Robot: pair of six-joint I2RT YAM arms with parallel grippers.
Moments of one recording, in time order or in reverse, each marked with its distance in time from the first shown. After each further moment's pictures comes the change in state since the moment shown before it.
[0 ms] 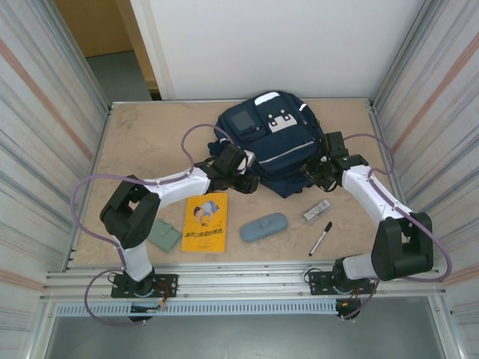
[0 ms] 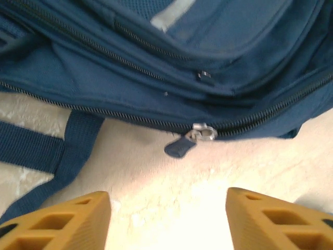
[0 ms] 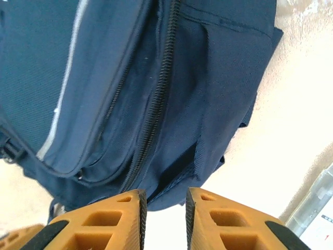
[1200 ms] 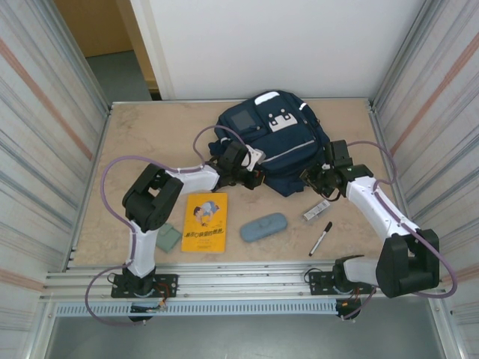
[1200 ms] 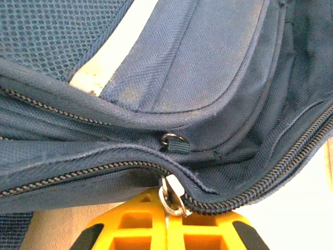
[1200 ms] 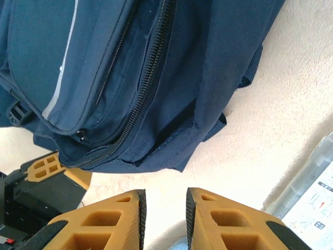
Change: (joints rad) left arm 0.034 0.214 0.060 0.264 0.248 0.075; right arm 0.009 -0.104 -0.094 0.002 -0.073 -0.014
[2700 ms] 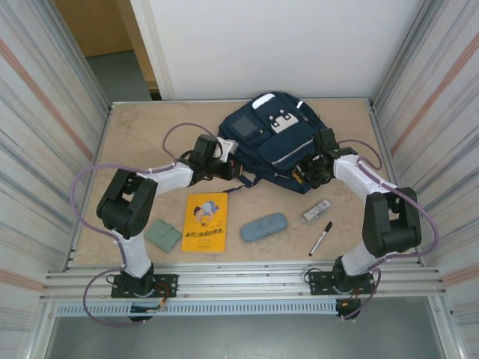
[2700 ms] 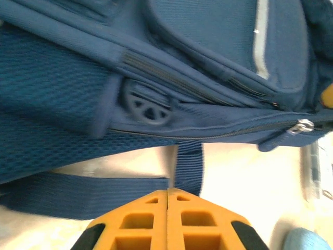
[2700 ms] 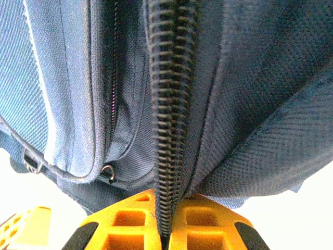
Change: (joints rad) left arm 0.169 -0.174 -0.156 0.022 0.145 -0.058; right arm -0.007 0.301 0.161 0.008 -0.130 0.160
